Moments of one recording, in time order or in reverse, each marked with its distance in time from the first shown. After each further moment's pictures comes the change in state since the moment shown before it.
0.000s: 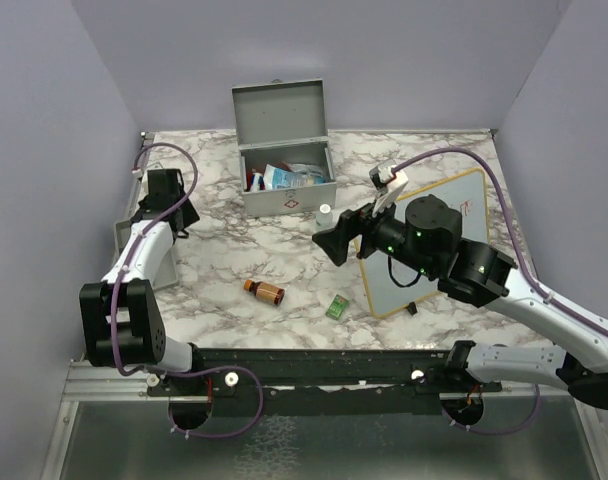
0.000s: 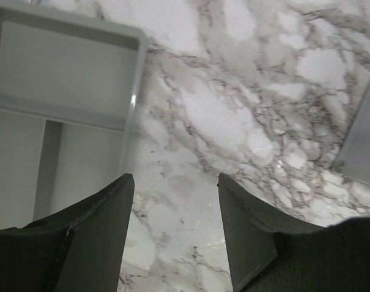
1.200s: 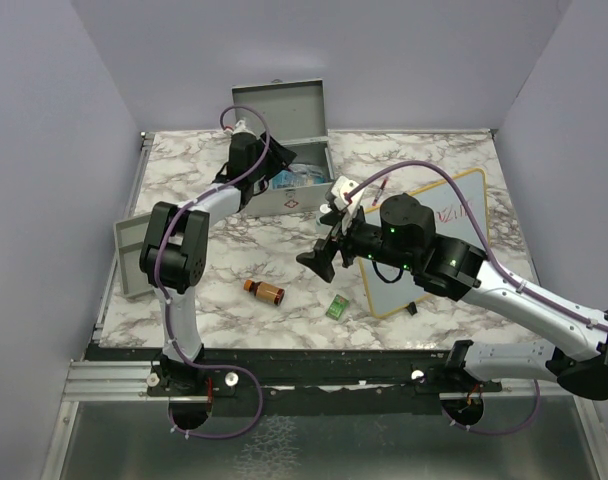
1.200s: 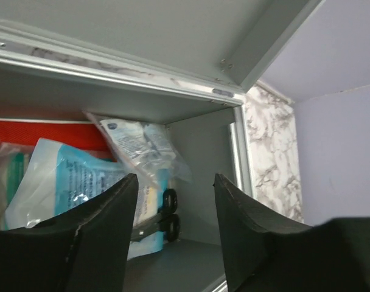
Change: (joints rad) left arm -0.329 0.574 0.365 0.702 0.382 -0.485; right arm 0.000 0.077 -0.033 0.093 -0.262 -0.358
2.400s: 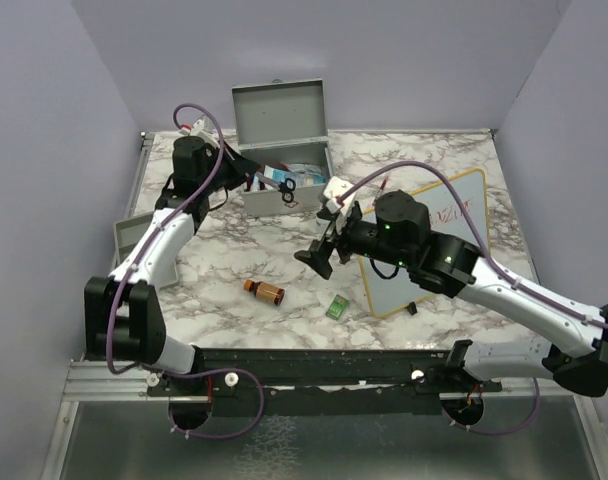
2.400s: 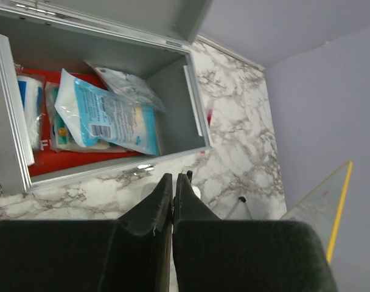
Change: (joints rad) left arm 0.126 -0.605 -0.258 -0.336 0.222 0.128; right arm 0.000 0.063 0.032 -0.003 0.000 -0.108
